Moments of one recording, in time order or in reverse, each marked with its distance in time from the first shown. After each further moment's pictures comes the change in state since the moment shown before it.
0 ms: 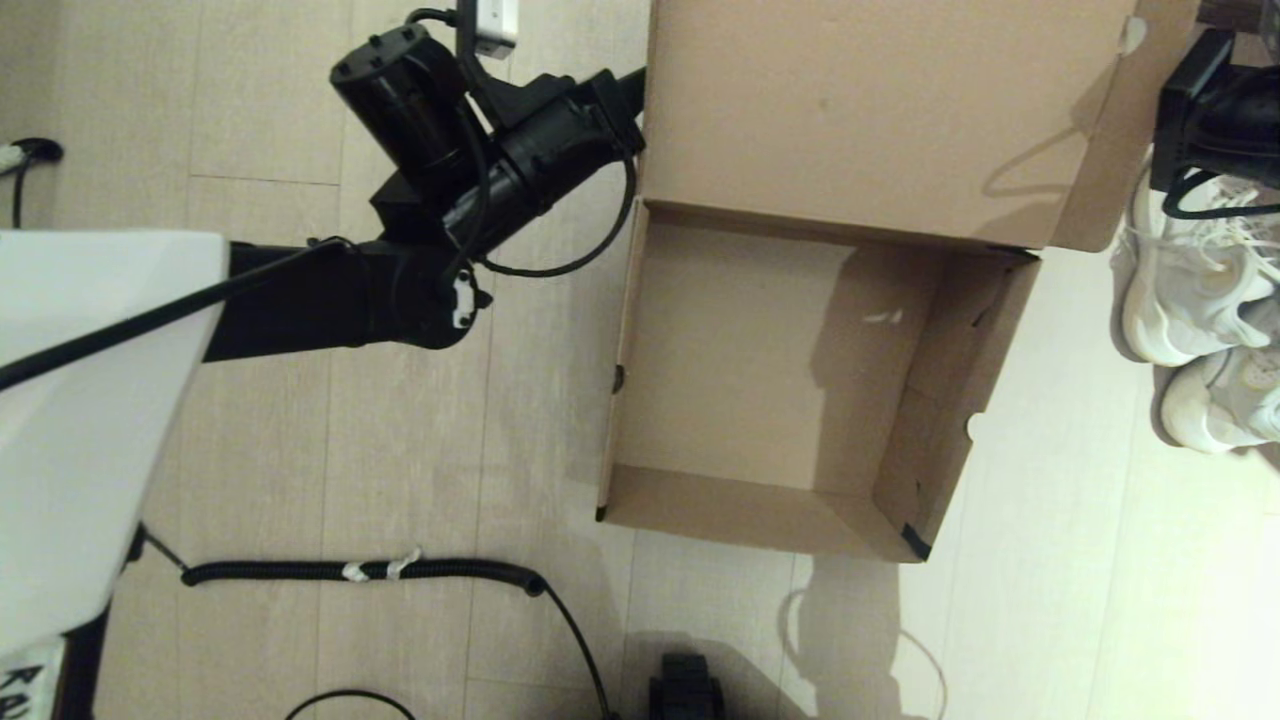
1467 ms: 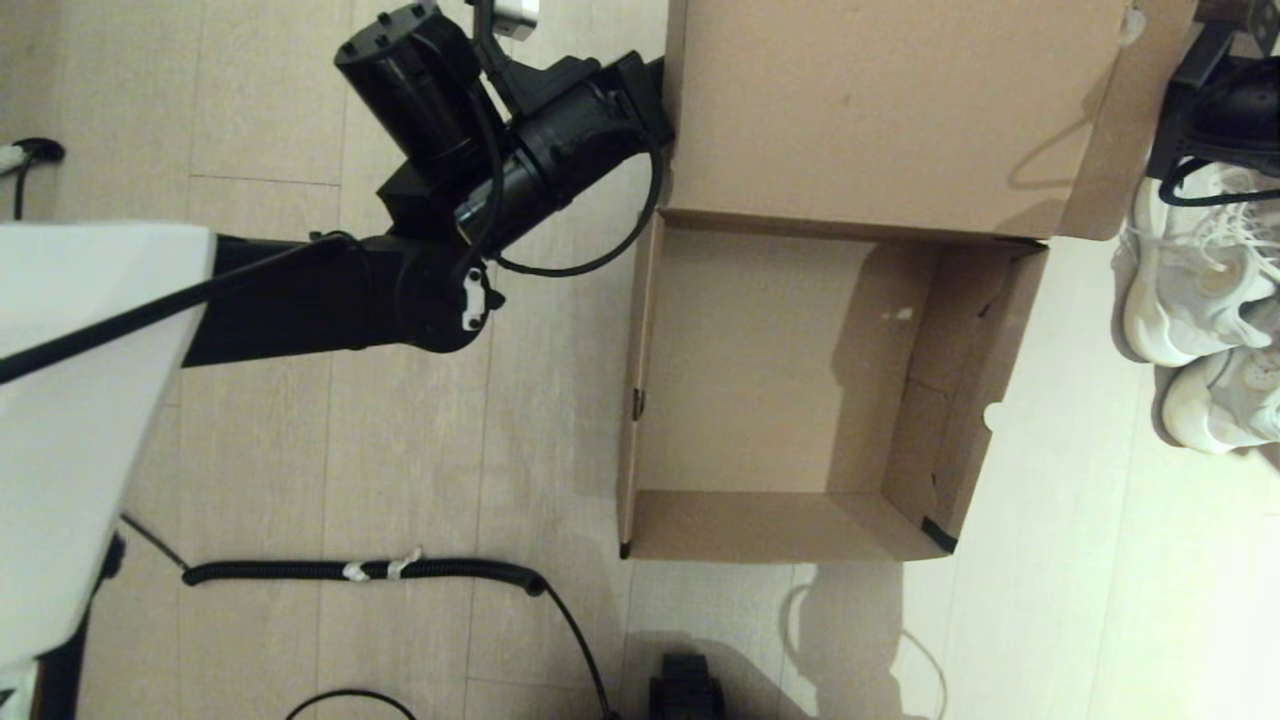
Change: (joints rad) left arm -0.033 -0.034 0.028 -0.009 -0.005 -0.002; right arm -0.069 0.080 -0.116 -0.017 0.113 0.035
